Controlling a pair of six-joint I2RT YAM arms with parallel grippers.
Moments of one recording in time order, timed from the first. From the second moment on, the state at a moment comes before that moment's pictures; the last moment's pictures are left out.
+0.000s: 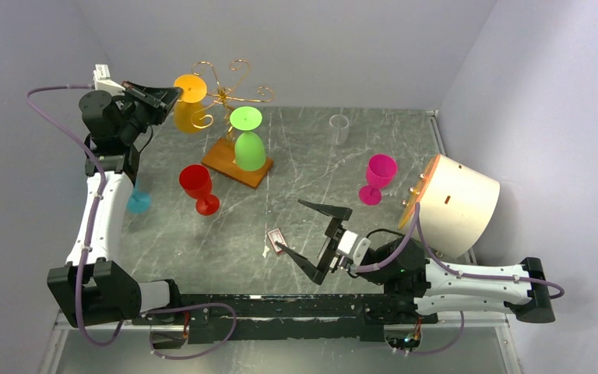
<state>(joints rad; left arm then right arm) 0.13 1.26 1.19 0.07 0.44 -1.08 1.42 0.71 0.51 0.61 0.18 -0.51</state>
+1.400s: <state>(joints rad) 0.24 1.30 1.17 0.17 0.46 -1.09 1.42 0.73 0.53 0.58 0.19 -0.51</state>
